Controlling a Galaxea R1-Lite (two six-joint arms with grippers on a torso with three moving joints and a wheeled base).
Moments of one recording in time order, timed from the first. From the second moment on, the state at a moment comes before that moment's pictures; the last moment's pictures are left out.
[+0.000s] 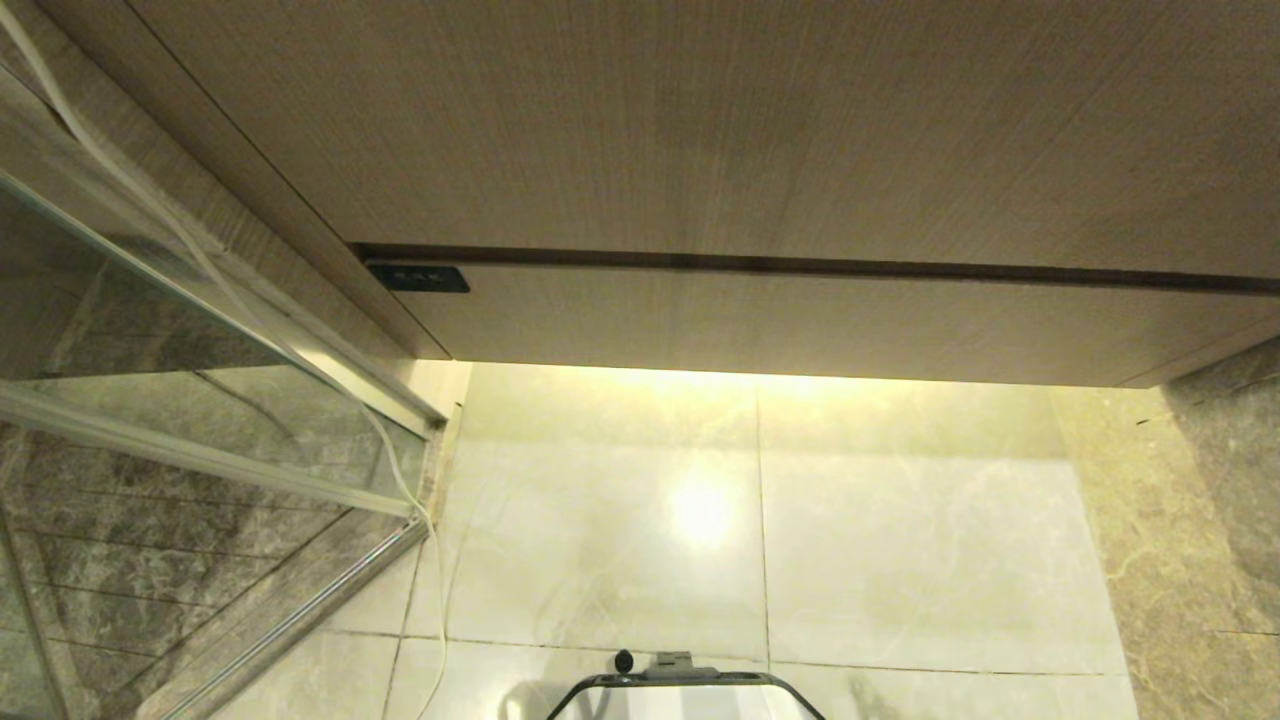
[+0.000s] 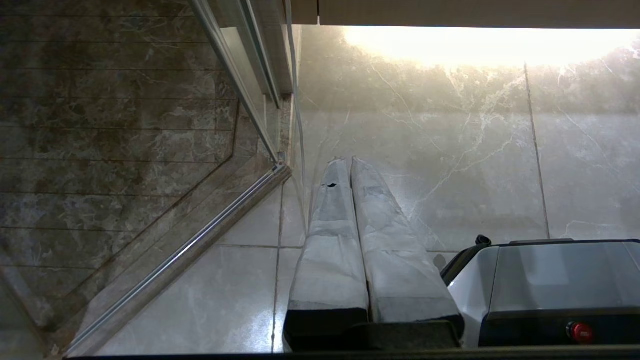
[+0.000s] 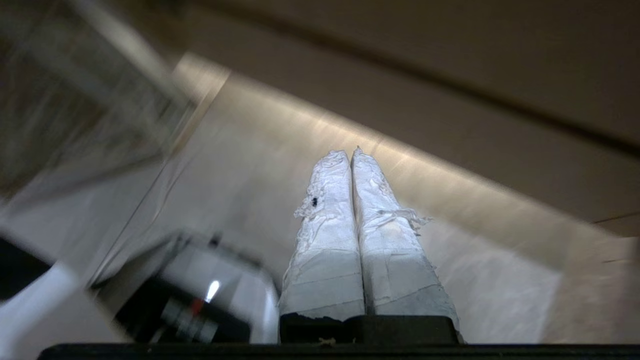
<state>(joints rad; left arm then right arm) 0.00 0.00 0.00 0.00 0.00 0.00 0.26 0.55 -1.09 0.56 0.20 -0.16</state>
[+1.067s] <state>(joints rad) 0.00 0.00 0.00 0.00 0.00 0.00 0.40 1.54 -1.12 0.01 -0.03 -1.02</state>
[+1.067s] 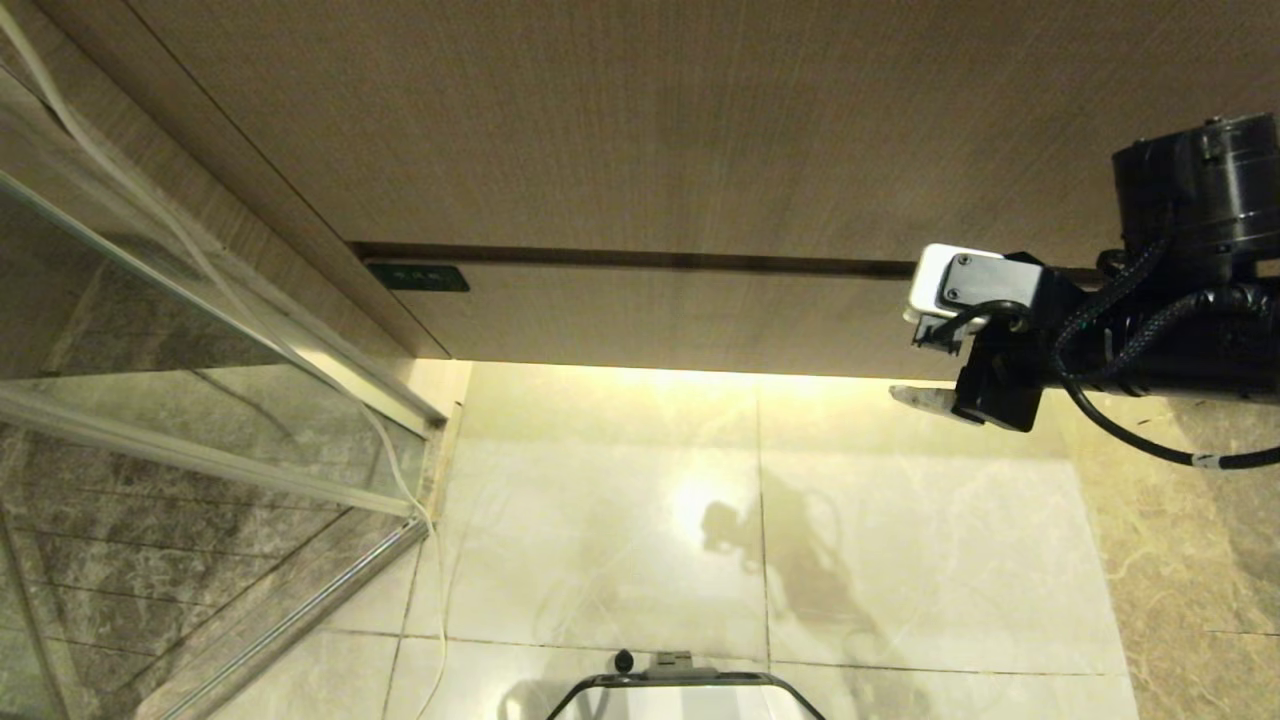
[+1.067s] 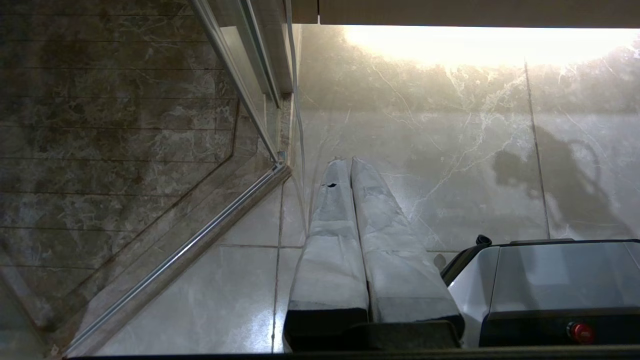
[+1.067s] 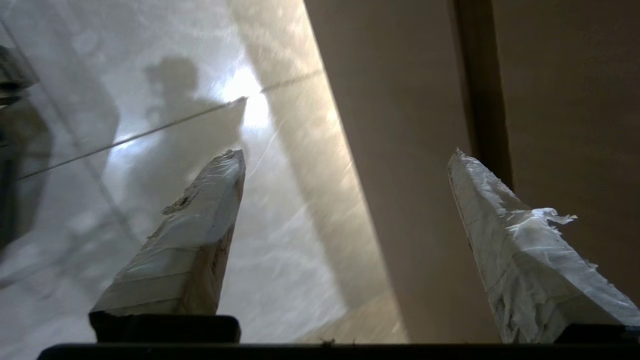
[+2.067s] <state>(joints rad) 0.00 0.00 0.00 0.00 0.00 0.00 0.21 1.65 -0.97 -0.43 0.22 -1.27</state>
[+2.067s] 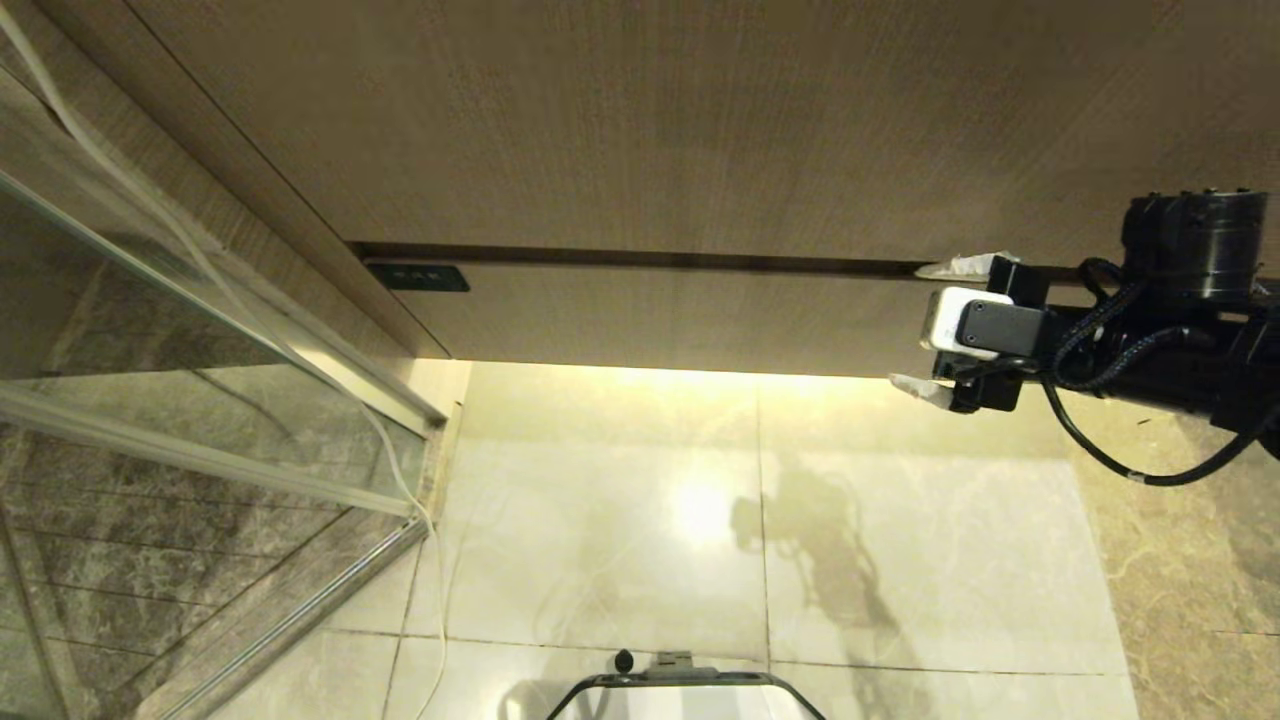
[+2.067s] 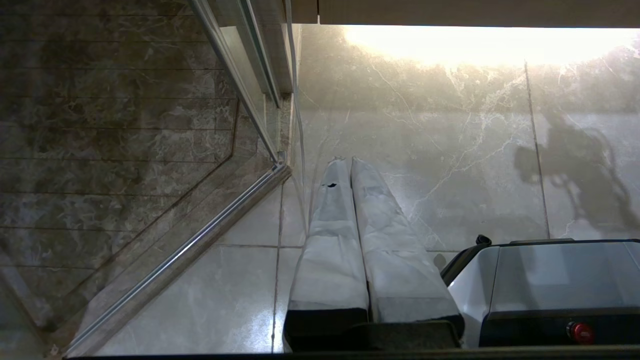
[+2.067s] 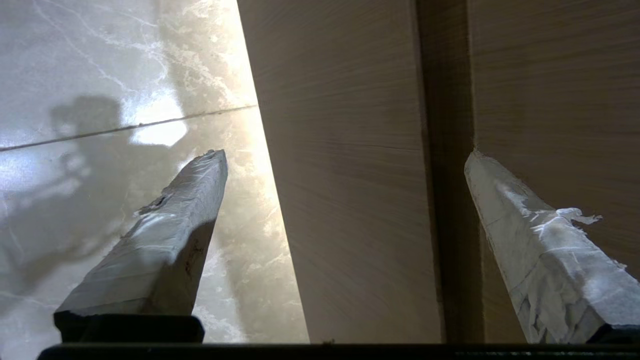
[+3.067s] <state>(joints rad) 0.00 0.00 0.00 0.00 0.00 0.00 0.18 1.86 -1.13 -0.50 0.22 -1.27</state>
